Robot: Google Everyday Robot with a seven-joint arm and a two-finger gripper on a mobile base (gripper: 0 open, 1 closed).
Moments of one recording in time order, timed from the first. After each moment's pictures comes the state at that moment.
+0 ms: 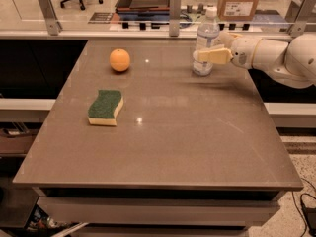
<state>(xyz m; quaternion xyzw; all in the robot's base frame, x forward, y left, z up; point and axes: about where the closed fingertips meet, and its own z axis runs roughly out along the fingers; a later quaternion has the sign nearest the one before) 0.742 -0.172 0.905 -0.33 0.68 0.26 0.61</state>
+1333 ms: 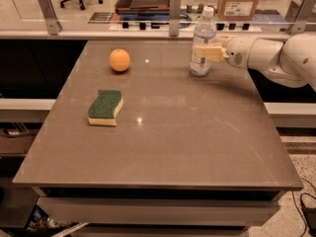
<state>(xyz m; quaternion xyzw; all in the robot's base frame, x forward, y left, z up) 0.744 -0.160 0.903 -0.33 0.67 0.27 0.60</state>
